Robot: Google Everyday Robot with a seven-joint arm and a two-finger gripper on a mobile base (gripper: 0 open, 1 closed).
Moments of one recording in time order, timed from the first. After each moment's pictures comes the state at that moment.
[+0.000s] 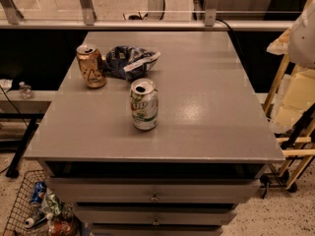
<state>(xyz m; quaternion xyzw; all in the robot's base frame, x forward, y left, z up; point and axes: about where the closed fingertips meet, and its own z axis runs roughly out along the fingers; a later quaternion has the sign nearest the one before) 0.438 -0.217 0.976 -0.60 0.78 -0.03 0.16</state>
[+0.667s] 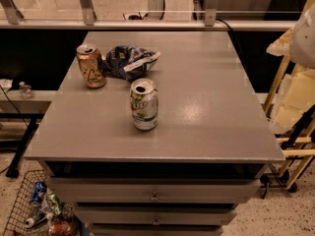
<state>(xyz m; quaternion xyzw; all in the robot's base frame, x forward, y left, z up) 0.436 -0.215 0.976 -0.60 0.78 -0.02 0.17</state>
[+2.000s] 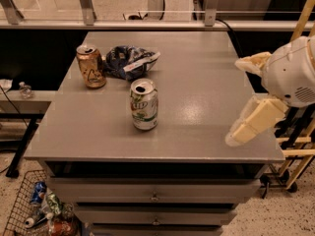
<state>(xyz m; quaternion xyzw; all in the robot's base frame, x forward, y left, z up) 0.440 -0.150 0.946 -0.58 0.74 0.09 0.33</state>
